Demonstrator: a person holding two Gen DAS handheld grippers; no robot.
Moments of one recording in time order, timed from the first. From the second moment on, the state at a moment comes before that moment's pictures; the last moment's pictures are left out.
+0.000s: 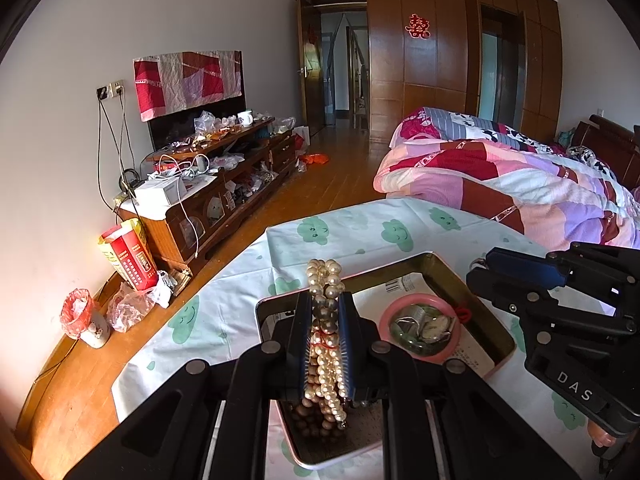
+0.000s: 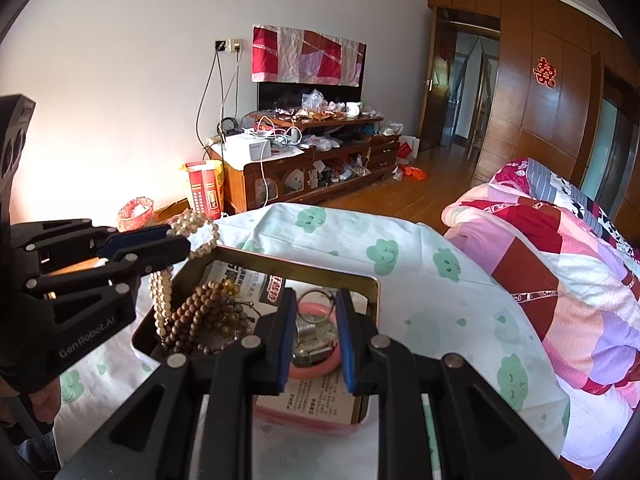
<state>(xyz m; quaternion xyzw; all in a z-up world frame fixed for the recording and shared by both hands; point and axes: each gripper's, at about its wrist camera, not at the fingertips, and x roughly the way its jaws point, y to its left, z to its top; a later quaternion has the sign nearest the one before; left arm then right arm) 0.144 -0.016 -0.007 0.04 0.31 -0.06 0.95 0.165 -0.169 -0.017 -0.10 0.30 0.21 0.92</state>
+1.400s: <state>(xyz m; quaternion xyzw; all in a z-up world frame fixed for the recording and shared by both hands) 0.150 0.003 -0.024 0.02 0.32 0.00 0.95 0.180 -0.166 -0.046 -0.10 0.32 0.18 0.92</state>
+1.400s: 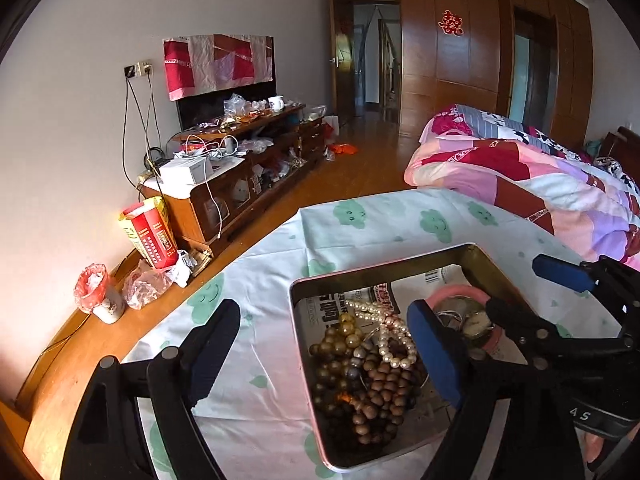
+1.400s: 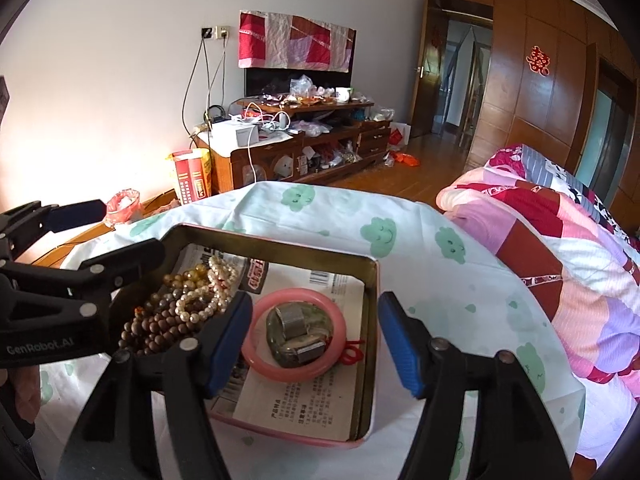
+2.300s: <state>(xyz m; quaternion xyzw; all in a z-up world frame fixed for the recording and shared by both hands) 0.134 0.006 -0.023 0.01 0.32 0.01 0.95 0.164 -0.176 -0.036 -0.09 0.31 0.18 0.93</state>
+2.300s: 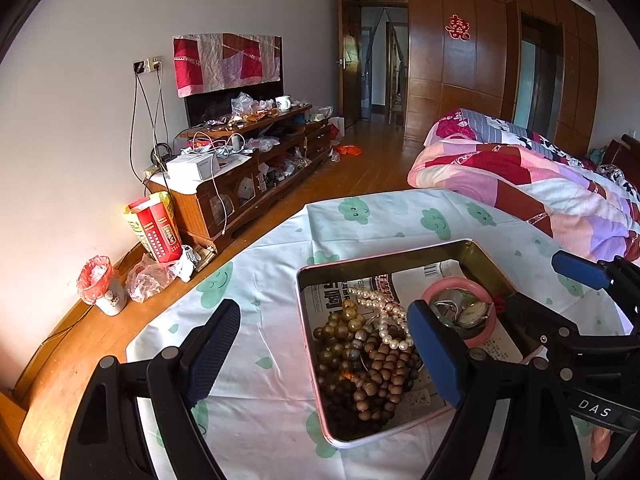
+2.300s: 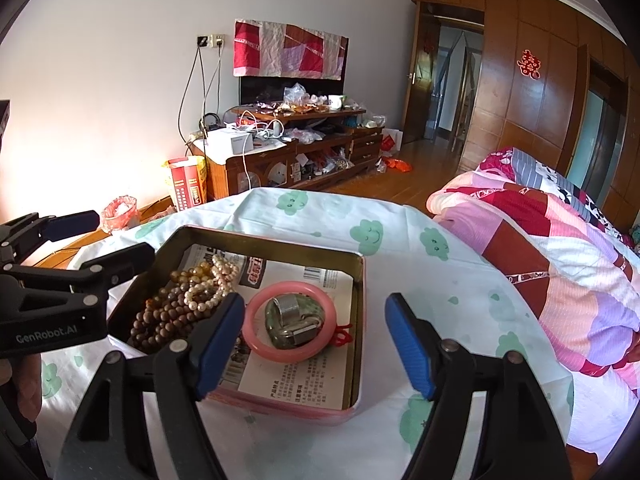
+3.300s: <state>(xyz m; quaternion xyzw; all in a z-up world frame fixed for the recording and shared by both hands) 0.134 0.005 -0.020 0.01 0.32 0.00 0.95 0.159 -0.180 -0.035 -0.10 0.30 0.17 0.93</state>
